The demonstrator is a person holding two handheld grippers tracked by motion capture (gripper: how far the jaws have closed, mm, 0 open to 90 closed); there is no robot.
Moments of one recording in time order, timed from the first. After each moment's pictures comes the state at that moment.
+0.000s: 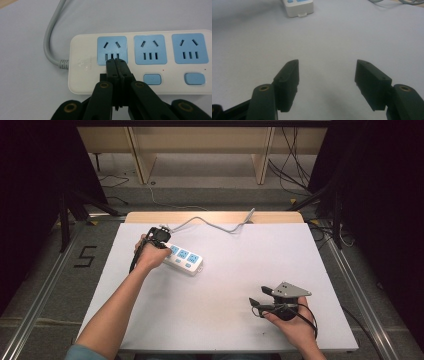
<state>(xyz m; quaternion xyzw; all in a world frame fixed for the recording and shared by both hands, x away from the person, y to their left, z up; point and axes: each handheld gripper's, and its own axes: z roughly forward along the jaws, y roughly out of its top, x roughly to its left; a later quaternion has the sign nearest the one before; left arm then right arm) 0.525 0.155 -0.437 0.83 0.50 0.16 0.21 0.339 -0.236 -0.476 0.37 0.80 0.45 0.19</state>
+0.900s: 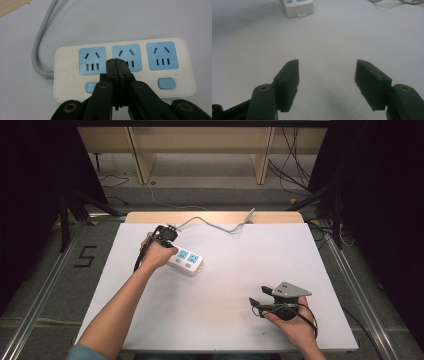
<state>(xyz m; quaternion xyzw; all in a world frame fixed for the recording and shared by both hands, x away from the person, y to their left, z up) 0.522 0.135 -0.426 0.84 0.47 0.16 0.22 0.339 -0.237 -0.476 0.37 0.80 0.45 0.19</state>
